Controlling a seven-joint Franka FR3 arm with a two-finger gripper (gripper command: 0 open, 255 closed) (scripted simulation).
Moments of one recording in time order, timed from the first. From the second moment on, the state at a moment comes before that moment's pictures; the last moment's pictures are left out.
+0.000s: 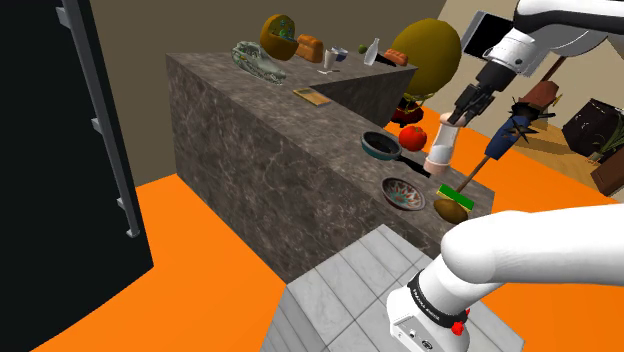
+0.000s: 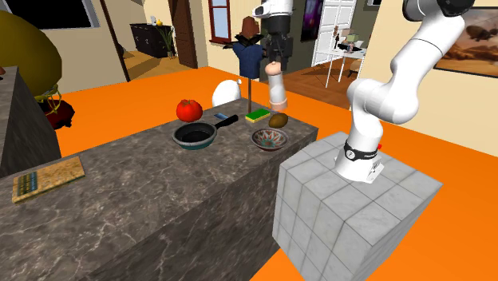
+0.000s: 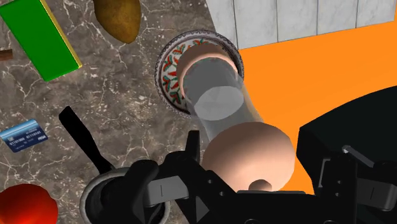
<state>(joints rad) -0.27 -0.62 -0.46 -2.22 -0.10 1.58 -0.50</state>
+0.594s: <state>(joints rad) -0.28 -0.63 -0.47 -2.34 -0.12 1.70 -0.51</state>
